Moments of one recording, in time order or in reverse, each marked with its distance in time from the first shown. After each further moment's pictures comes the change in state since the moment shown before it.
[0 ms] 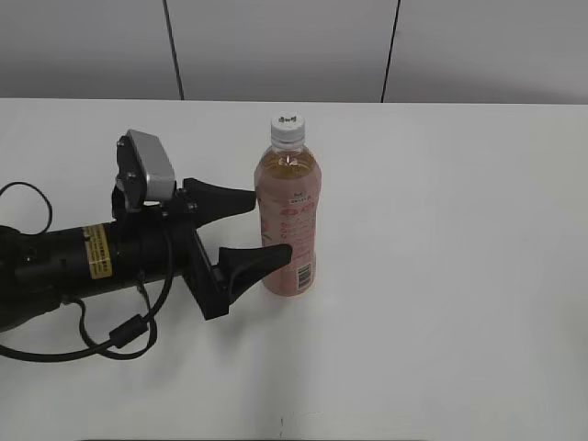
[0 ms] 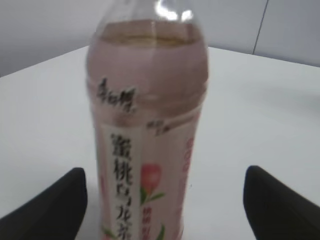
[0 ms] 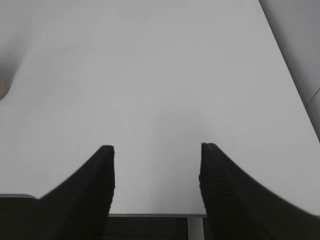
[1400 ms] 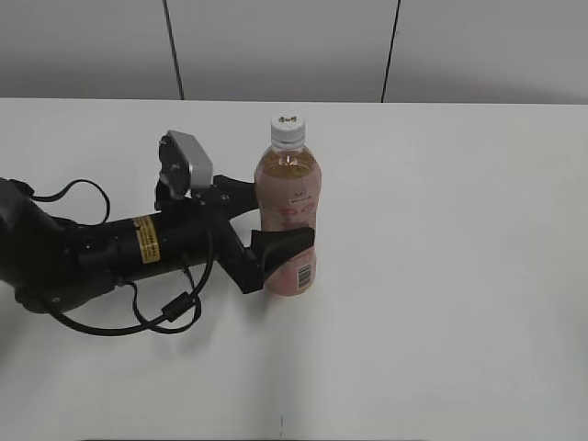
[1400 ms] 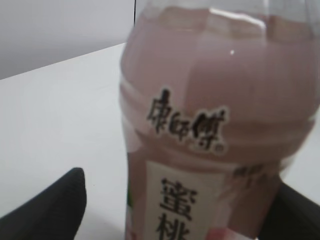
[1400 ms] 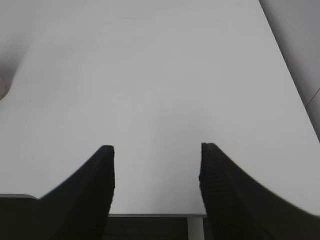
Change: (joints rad) left arm -0.047 0.175 -0.200 -0.060 -0.008 -0.058; right arm 0.000 0.000 0.000 0.000 0.000 0.000
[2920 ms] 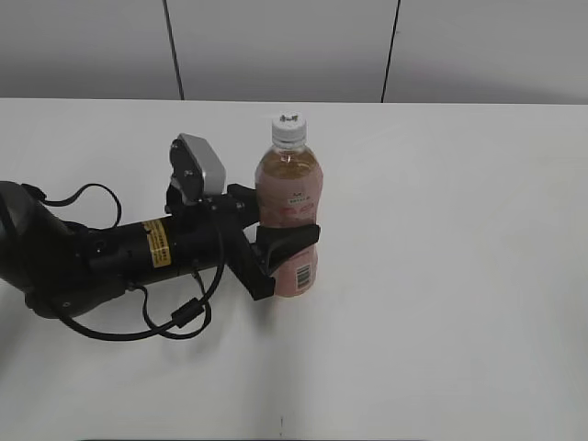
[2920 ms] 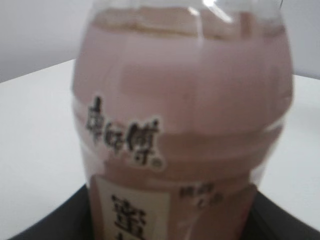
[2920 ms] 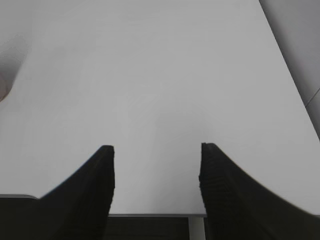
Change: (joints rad) left arm -0.046 0.003 -0.001 -0.047 0.002 0.028; right arm 0.000 0.000 0.000 0.000 0.000 0.000
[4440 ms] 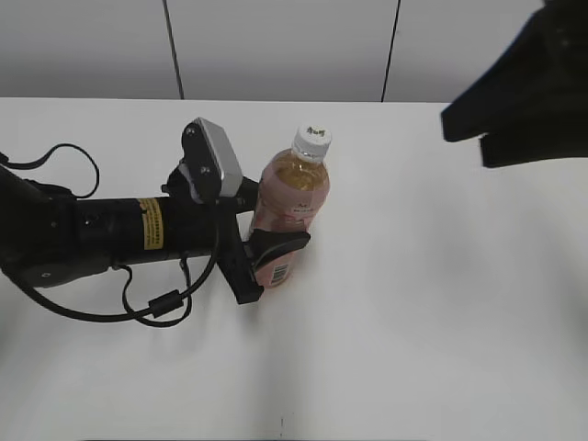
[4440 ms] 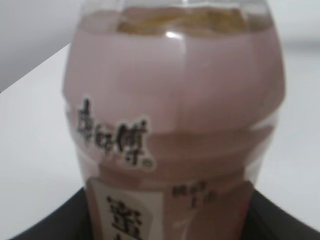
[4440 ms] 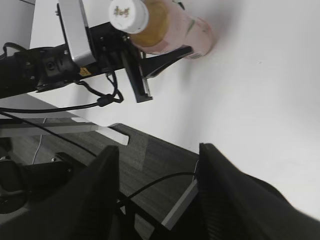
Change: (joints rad) left arm -0.002 -0.150 0.002 0.105 0.283 0.130; right arm 0.138 1.236 -0.549 0.748 0.017 -0.132
